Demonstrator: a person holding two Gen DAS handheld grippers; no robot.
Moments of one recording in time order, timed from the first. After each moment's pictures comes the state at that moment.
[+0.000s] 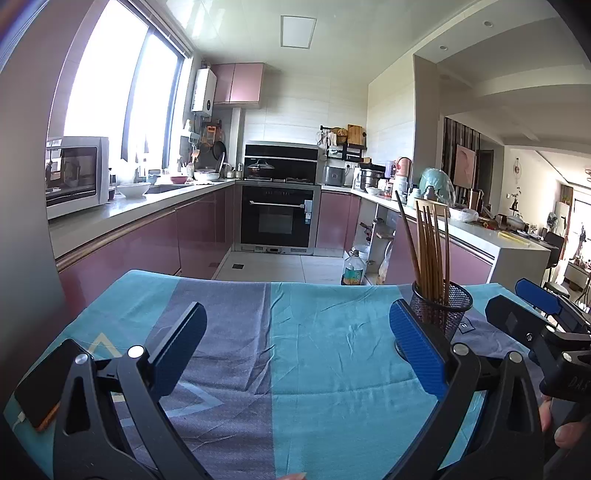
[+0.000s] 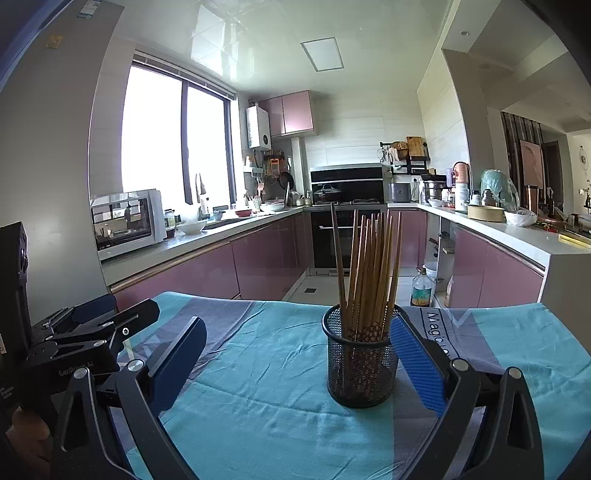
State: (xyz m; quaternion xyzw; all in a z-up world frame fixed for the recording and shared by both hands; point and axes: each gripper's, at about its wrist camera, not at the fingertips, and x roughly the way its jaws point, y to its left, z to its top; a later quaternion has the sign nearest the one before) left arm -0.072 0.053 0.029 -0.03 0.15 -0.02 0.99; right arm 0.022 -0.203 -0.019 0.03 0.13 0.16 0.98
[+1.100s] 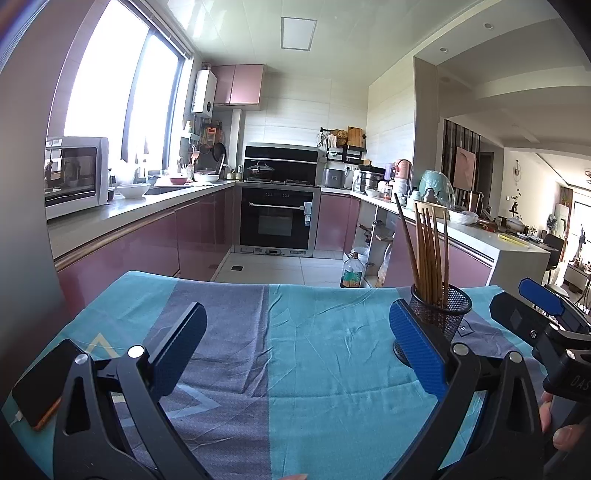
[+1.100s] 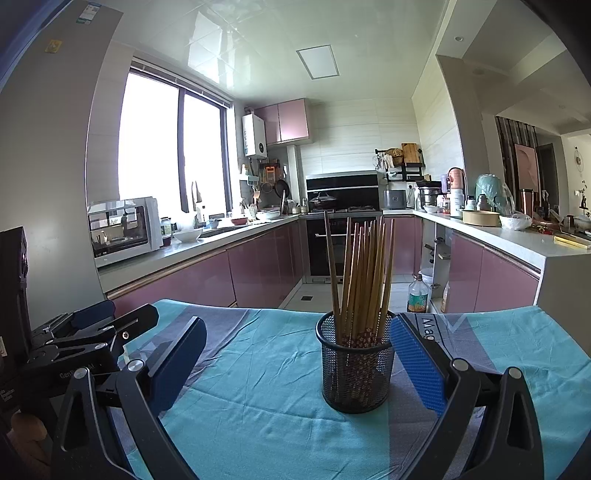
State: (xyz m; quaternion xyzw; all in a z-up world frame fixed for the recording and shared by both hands) left arm -0.067 0.048 0.024 -0.03 0.14 -0.02 0.99; right arm 0.019 -0.206 -0.016 0.03 0.11 0.15 0.98
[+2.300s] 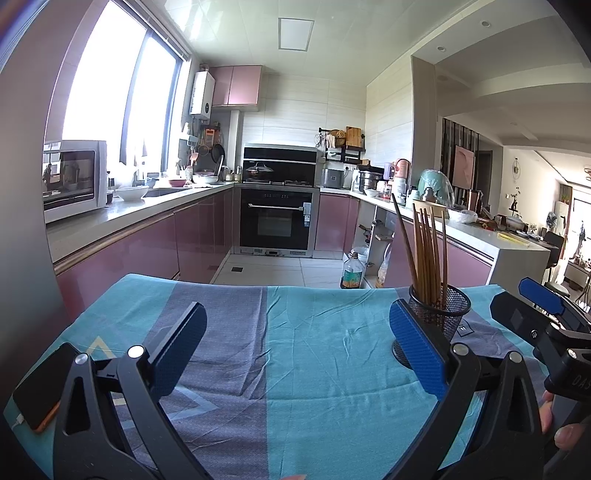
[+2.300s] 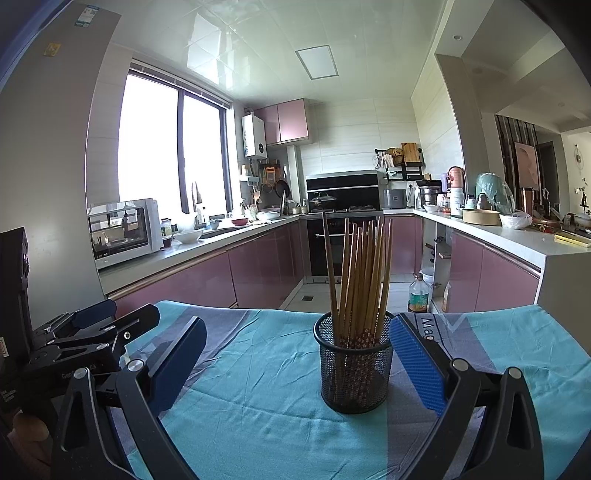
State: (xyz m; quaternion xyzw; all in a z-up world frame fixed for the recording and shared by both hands) left arm -0.071 0.045 0.024 -0.03 0.14 -0.02 0.99; right arm 0.021 -0.209 -0.016 0.03 0.11 0.15 0.98
